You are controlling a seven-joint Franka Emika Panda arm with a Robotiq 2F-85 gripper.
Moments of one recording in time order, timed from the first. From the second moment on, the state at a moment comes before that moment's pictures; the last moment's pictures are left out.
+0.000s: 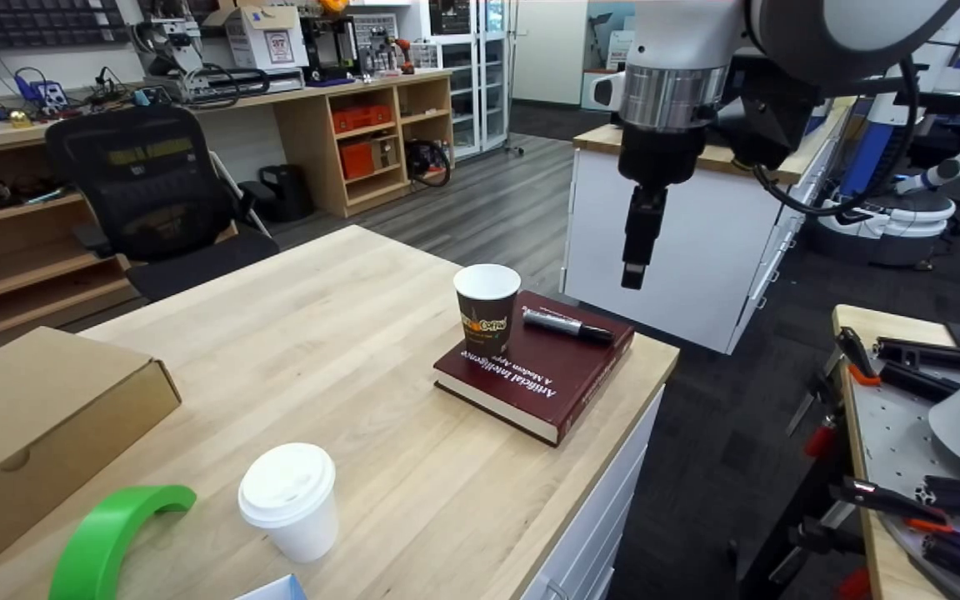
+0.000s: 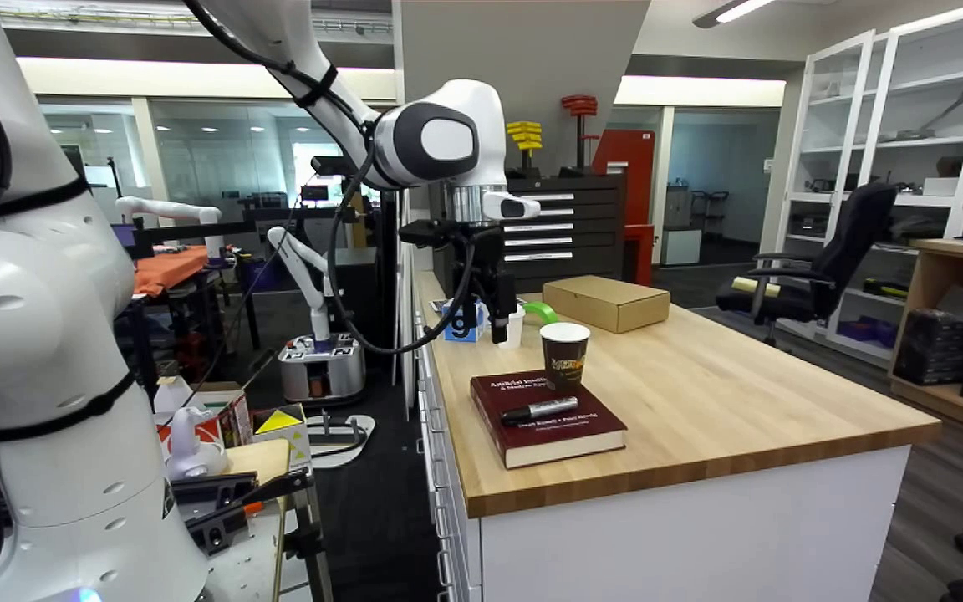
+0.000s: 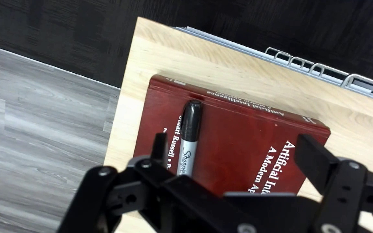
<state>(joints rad) 0.10 -0.17 0.15 -2.47 -0.05 2.33 0.15</state>
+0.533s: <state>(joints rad) 0.10 -0.11 0.14 -2.46 -0.05 2.37 0.19</state>
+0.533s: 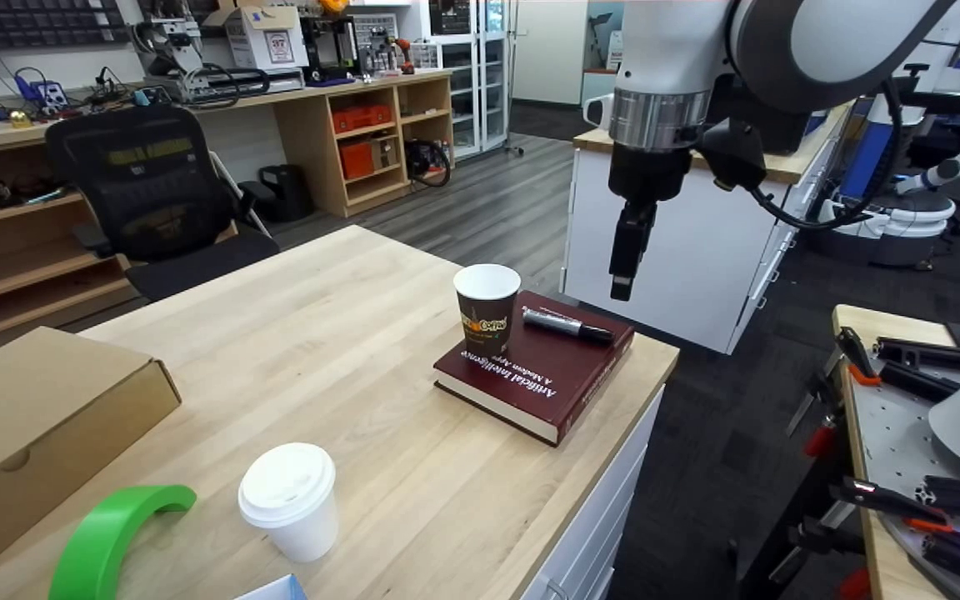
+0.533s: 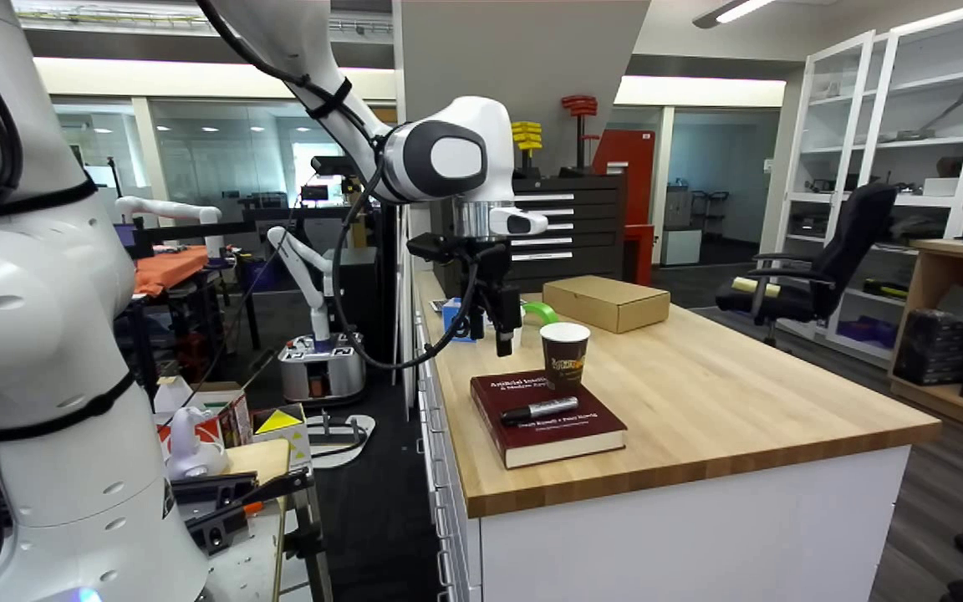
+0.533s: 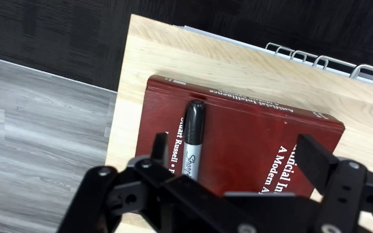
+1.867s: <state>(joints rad) 0.10 0.13 0.07 -2.44 -0.14 2.61 0.22</state>
